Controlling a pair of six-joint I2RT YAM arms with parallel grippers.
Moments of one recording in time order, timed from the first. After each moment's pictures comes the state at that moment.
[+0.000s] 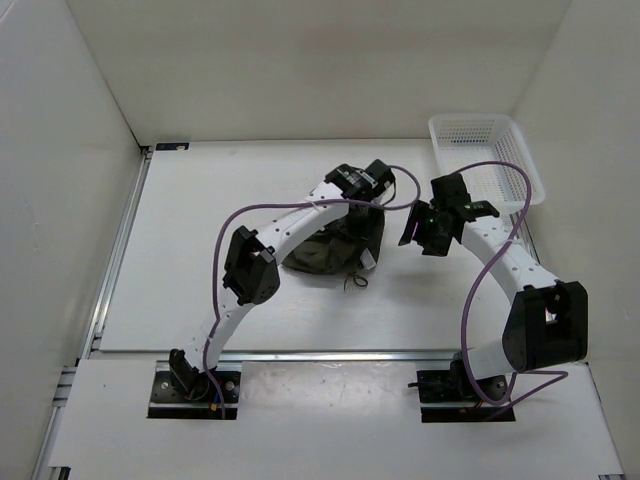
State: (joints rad) left arm -0.84 2.37 2.40 -1.27 -0.09 -0.36; right arm 0.24 1.43 1.08 -0.71 -0.09 0.51
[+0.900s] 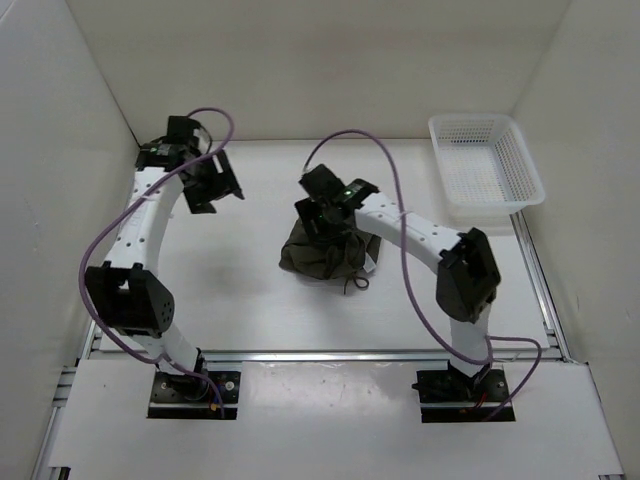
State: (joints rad) left arm -0.16 1.68 1.75 -1.11 0.14 -0.47; right arm 0.79 1.87 1.66 -0.79 0.19 0.29
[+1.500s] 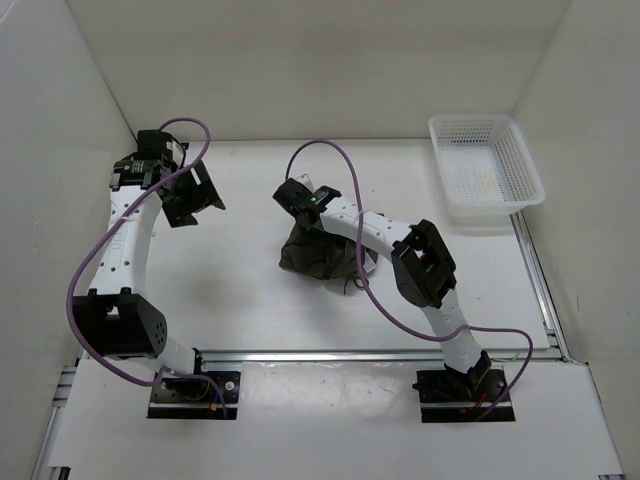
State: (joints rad) left arm 0.03 1.50 1.58 -1.11 0.18 -0.41; right arm 0.88 2.22 1.92 -0.88 0.47 0.24
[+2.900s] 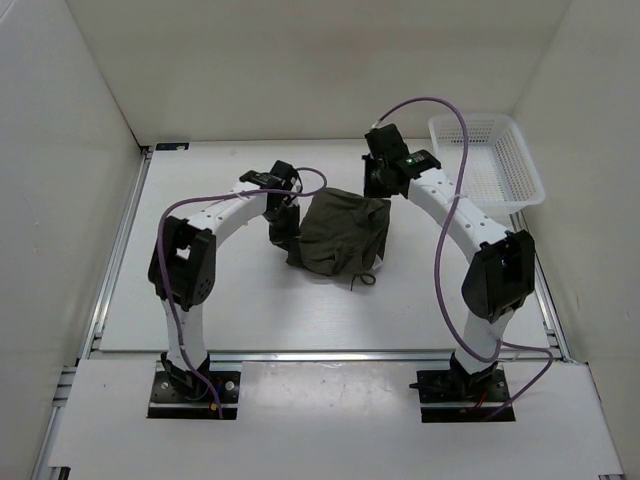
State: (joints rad) left arm -0.47 1.91 1.55 -0.94 0.24 -0.47; right arm 0.49 1.82 1.71 -0.77 0.18 0.36
